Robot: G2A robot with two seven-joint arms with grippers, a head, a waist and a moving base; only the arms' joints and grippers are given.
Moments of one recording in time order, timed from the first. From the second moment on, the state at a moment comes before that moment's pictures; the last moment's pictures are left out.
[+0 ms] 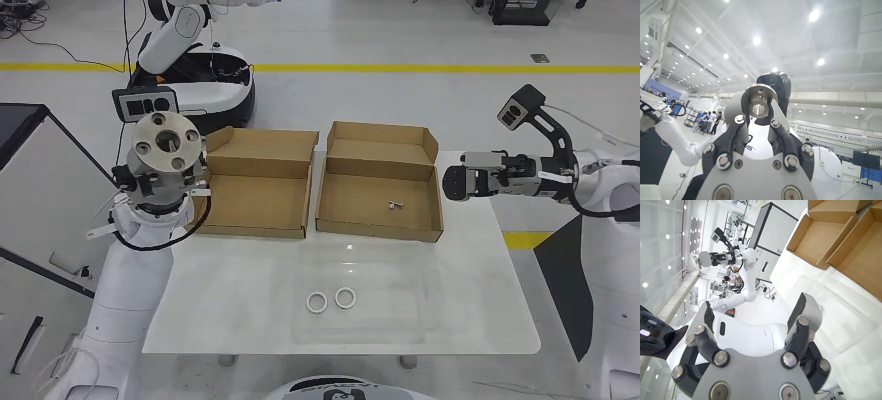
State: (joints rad) left arm 1.20 -1.15 -1.37 -1.76 -1.32 -0.57 -1.25; right arm -1.16 -1.00 1.71 -1.78 0.37 0.29 1.53
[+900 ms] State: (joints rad) left arm 1.23 -1.19 -1.39 -1.77 -1.29 -0.47 -1.25; right arm -1.16 -1.00 1.71 -1.78 0.37 0.29 1.53
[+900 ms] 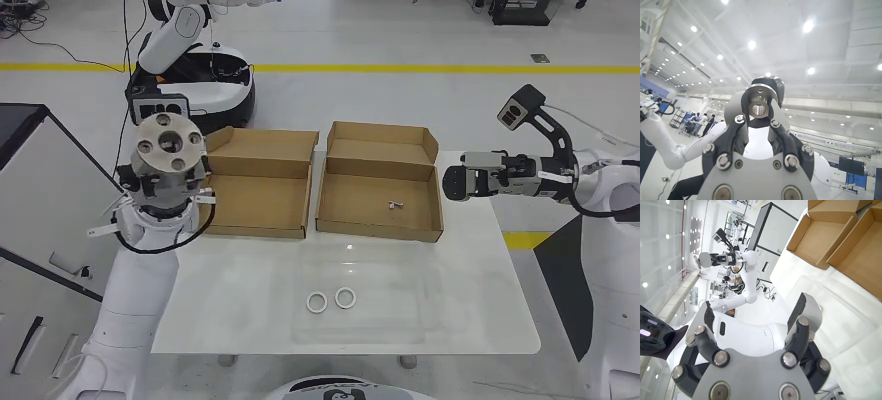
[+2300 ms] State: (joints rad) left arm 1.25 -1.22 -1.39 -1.76 -1.20 -0.41 -1.26; right arm -1.16 -1.00 1.71 -1.78 0.37 0.29 1.53
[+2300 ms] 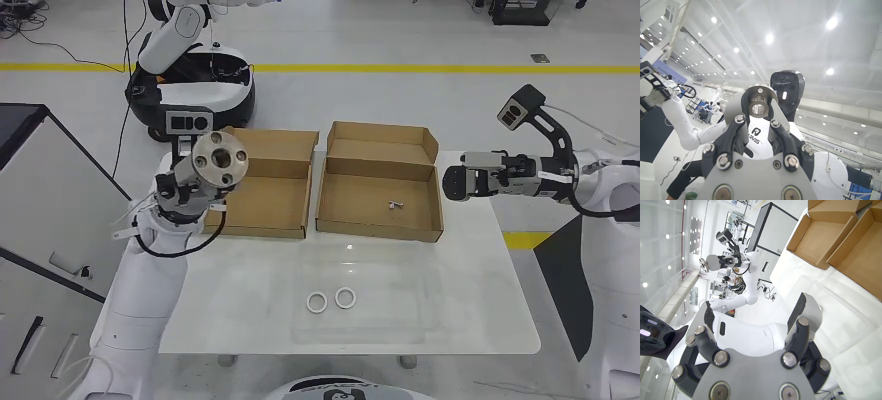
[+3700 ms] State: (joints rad) left arm 1.26 -1.23 -1.41 -1.75 -1.30 -0.38 -1.24; right arm -1.16 -1.00 1.71 -1.78 0.37 0.29 1.53
